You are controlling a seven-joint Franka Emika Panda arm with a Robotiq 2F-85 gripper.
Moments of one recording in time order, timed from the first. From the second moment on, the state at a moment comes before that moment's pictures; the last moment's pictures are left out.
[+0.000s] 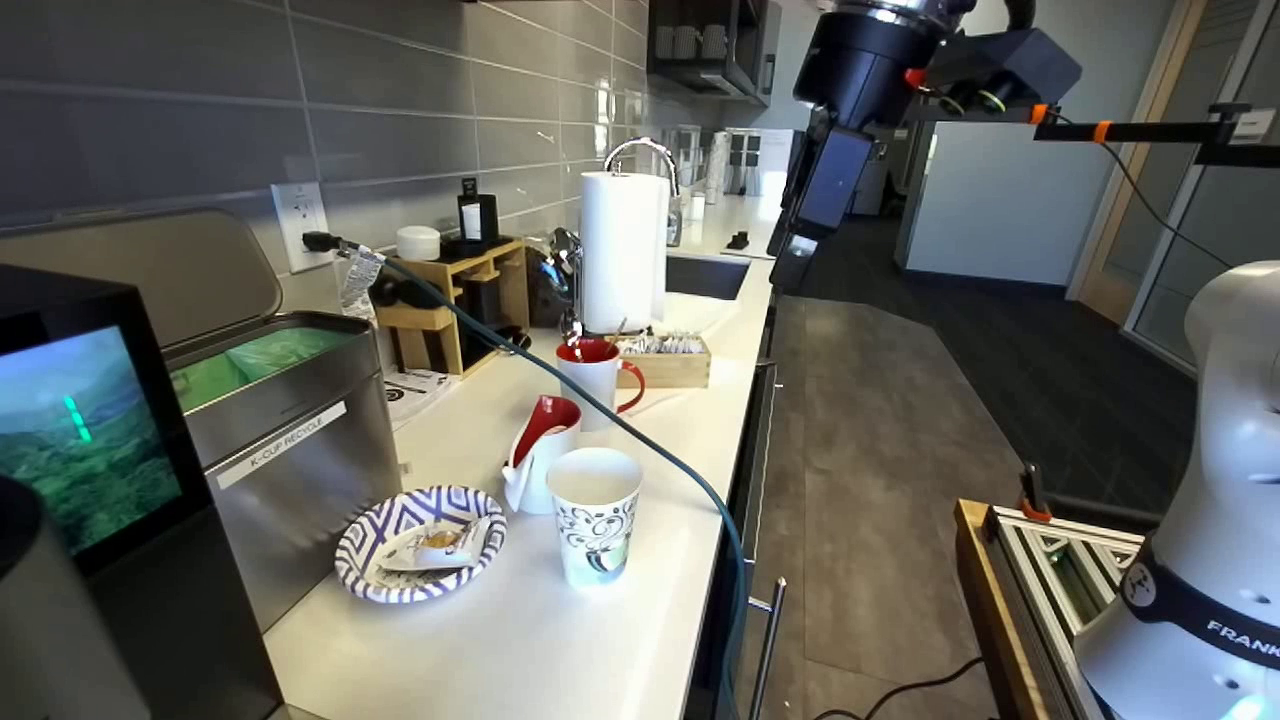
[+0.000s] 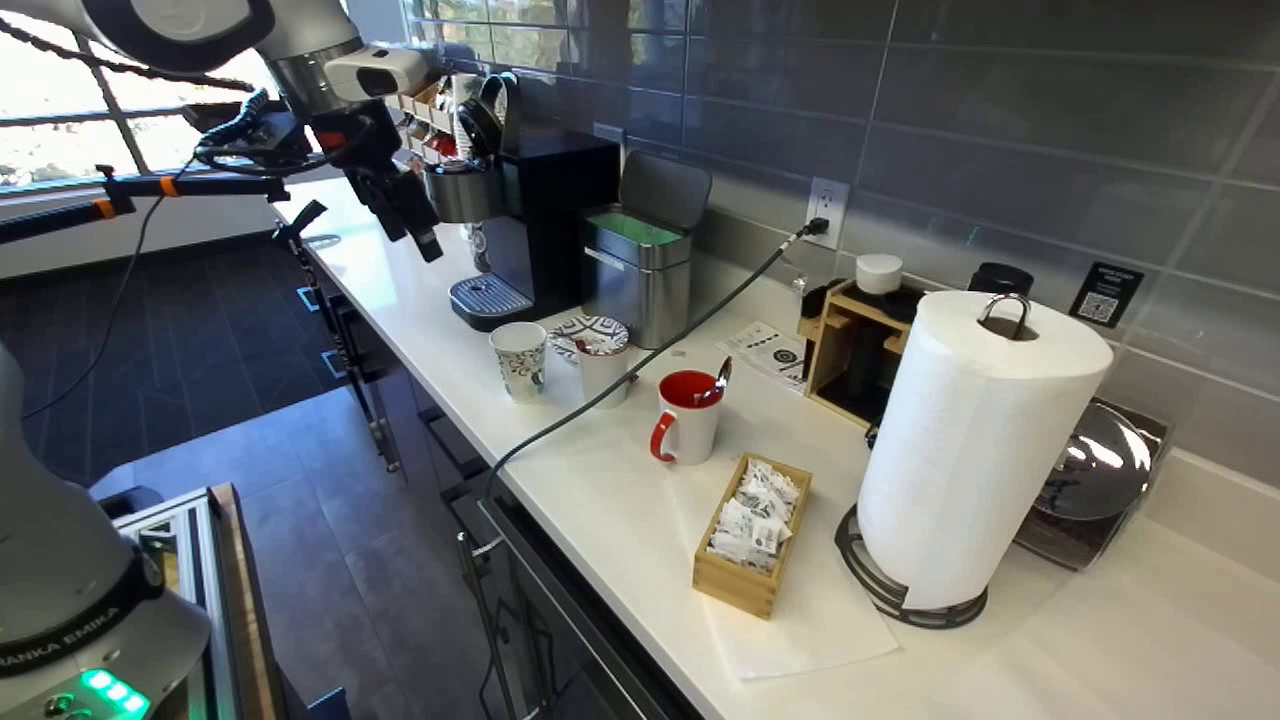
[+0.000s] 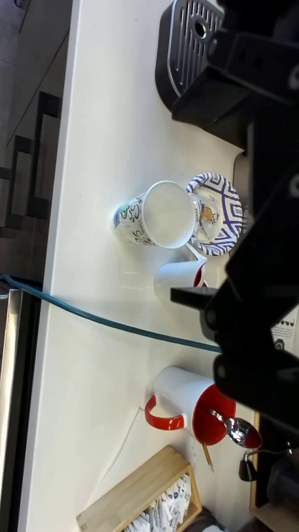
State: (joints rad) arm 0.07 -0.72 0.06 -2.55 0.02 2.09 -0.03
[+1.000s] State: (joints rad) arm 0.07 -0.72 0.05 -2.55 0.02 2.10 -0.03
